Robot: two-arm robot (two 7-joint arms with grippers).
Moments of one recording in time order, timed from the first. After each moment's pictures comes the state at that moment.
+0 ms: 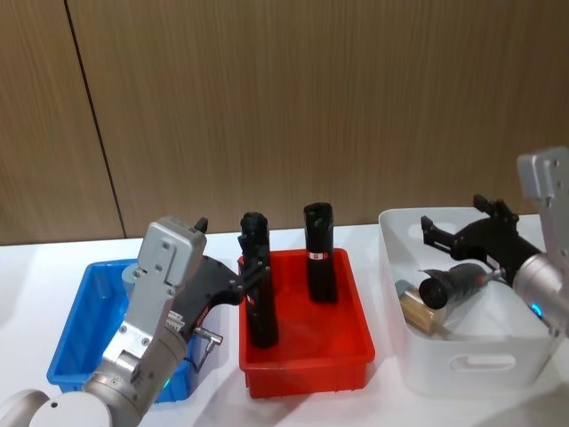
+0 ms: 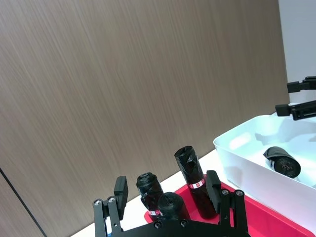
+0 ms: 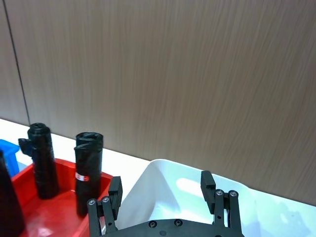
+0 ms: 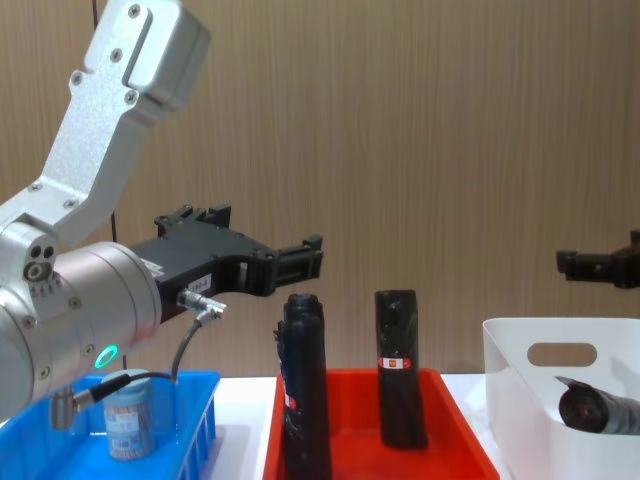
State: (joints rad) left arm -0.24 0.38 0.45 -1.63 -0.20 0.01 -0.01; right arm 0.33 0.31 -0.18 -1.42 0.19 0.18 0.22
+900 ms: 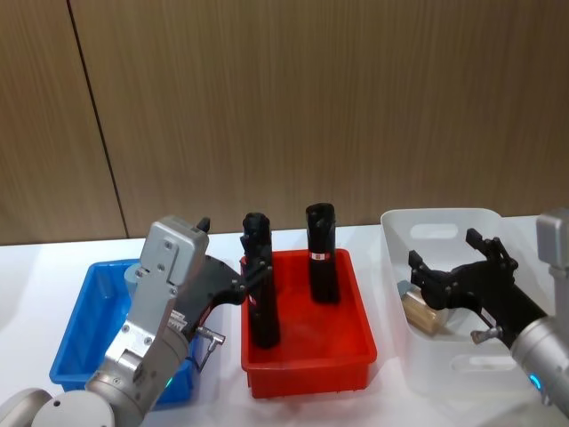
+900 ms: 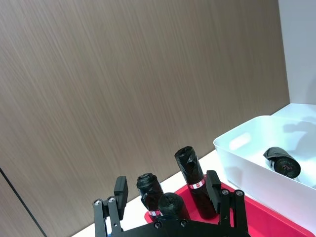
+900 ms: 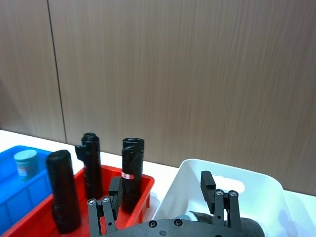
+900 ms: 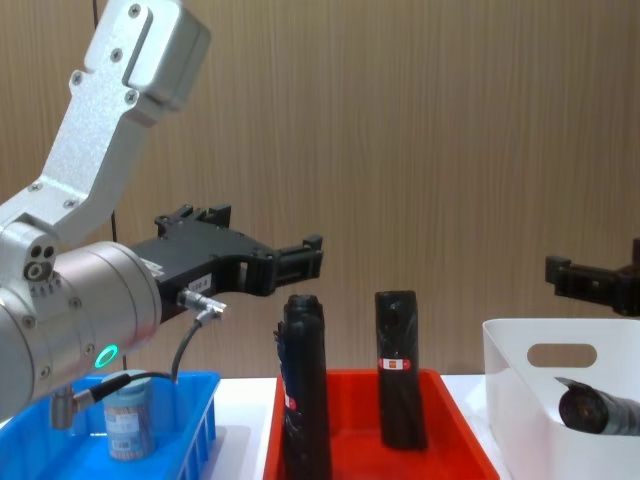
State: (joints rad) left arm -0.24 0.38 0.45 -1.63 -0.20 0.01 -0.01; right arm 0.06 0.33 -0.22 -1.69 0.26 0.07 0.10
